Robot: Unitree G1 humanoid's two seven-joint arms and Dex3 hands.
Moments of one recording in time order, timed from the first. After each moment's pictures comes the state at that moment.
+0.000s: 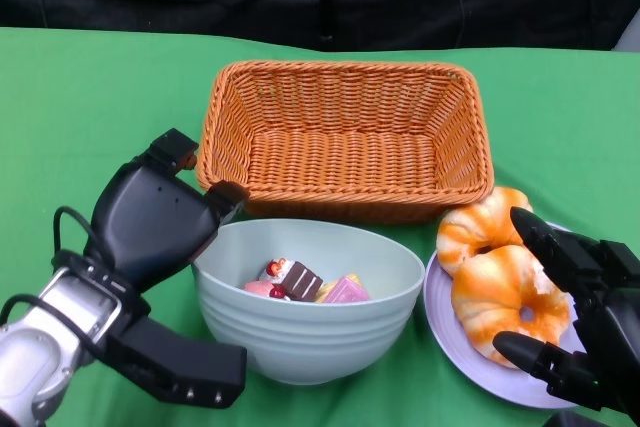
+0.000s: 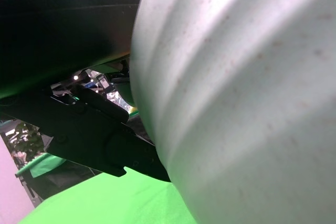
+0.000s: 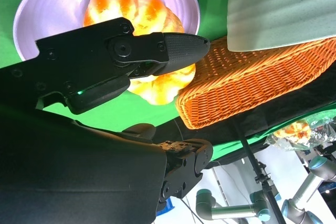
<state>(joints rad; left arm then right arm) -0.42 0.50 -0.54 0.39 1.19 -0.10 0.51 0.24 -0.26 0.10 -0.26 -0.69 -0.14 -0.15</state>
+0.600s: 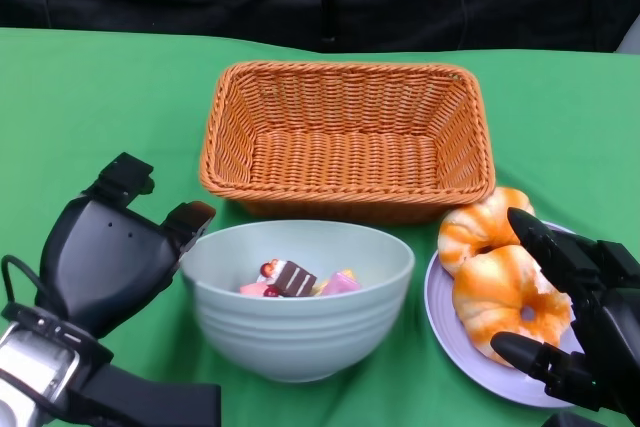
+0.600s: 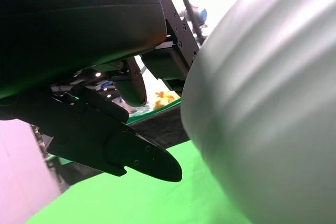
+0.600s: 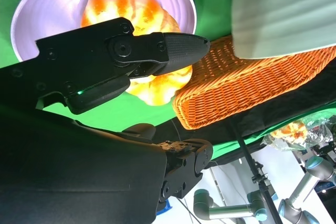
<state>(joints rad) -0.17 0.57 -0.42 0.11 1.17 0.00 0.47 0.24 -0.26 0.11 -0.26 -0.69 -0.14 -0.14</state>
